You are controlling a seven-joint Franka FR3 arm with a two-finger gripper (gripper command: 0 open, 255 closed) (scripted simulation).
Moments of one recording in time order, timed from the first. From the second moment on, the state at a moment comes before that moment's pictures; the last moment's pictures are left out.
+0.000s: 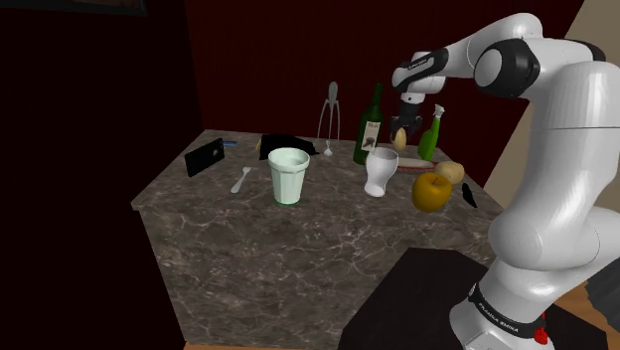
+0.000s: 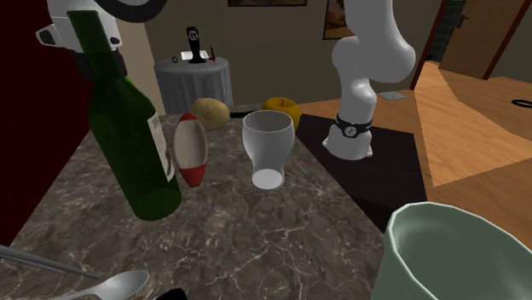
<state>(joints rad) -0.61 0.42 -0.14 -1.59 0.04 2.04 -0.16</state>
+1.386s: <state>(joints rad) -0.62 0.48 -0.14 -1.66 0.05 2.18 -0.16</state>
